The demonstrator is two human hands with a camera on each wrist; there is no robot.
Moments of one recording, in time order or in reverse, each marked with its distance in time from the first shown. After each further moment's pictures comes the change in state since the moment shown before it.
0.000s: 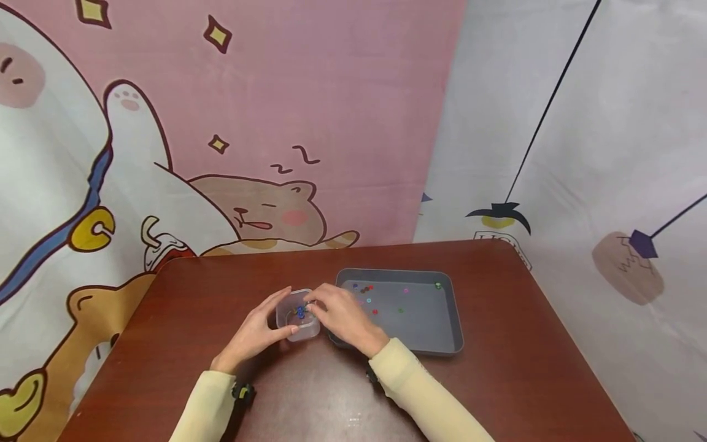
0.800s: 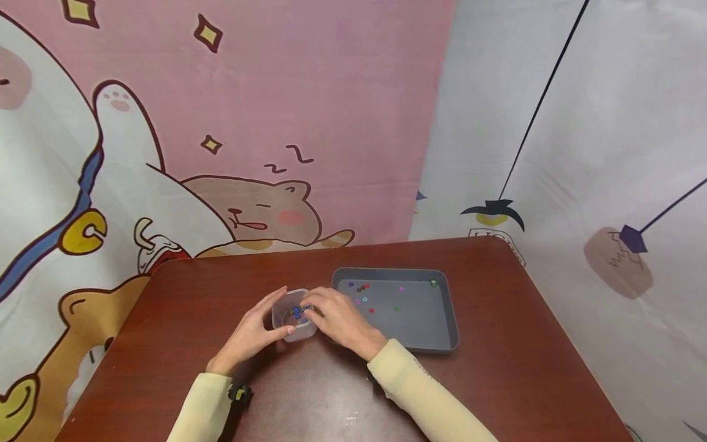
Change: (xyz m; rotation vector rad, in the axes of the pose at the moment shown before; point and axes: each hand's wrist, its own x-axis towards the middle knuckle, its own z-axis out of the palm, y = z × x) left_hand -0.002 0.002 0.000 -0.001 0.001 -0.012; right_hand -0.006 -0.001 -0.001 -0.078 -0.062 -0.026
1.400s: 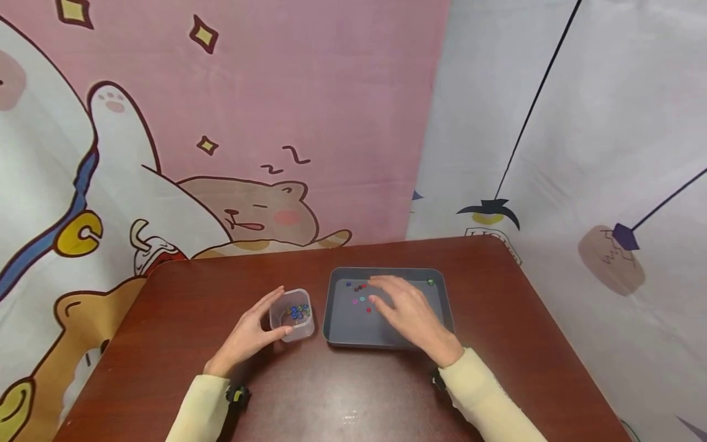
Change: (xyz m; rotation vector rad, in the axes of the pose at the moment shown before) left_hand -0.002 0.000 0.000 -0.013 -0.003 -0.011; right_hand -0.074 0.040 -0.096 -0.102 0.149 0.168
